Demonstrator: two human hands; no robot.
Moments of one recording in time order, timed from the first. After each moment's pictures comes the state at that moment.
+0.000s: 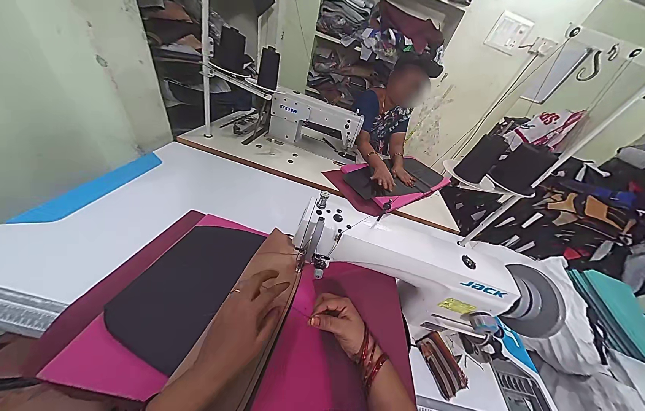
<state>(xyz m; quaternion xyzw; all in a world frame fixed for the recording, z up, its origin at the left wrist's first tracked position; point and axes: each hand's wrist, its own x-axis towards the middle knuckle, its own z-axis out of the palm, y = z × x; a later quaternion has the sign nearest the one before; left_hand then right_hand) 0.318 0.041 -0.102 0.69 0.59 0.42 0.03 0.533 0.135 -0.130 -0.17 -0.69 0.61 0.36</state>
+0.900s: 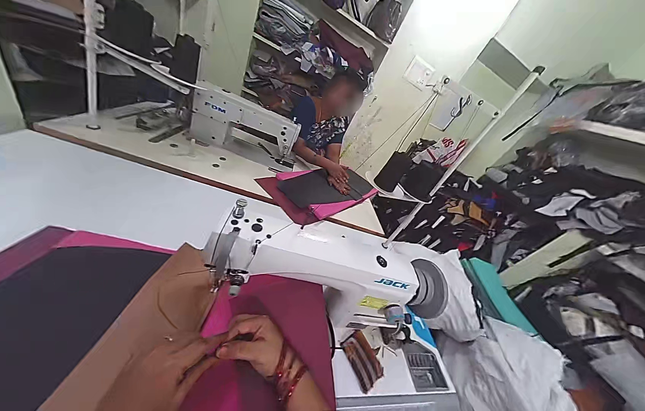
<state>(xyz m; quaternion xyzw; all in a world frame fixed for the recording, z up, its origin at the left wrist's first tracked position) 0.352 0.040 -0.099 0.76 0.50 0.40 0.09 0.534 0.130 -0.120 -0.18 -0.73 0.56 0.35</state>
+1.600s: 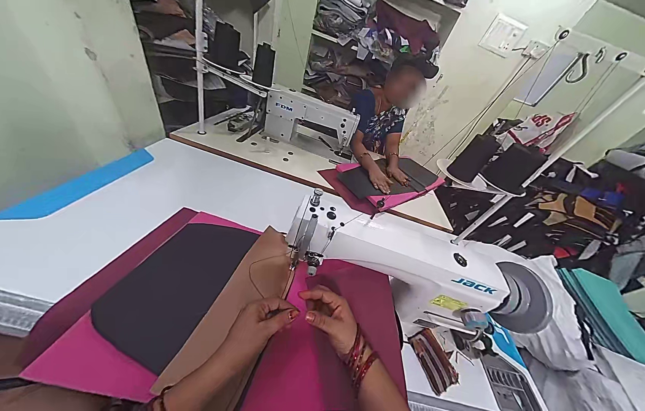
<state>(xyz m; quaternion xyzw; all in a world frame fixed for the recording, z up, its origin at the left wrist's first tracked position) 0.344 0.045 -0.105 0.48 0.52 0.52 0.48 0.528 0.127 -0.130 -0.17 -0.66 0.60 0.42</state>
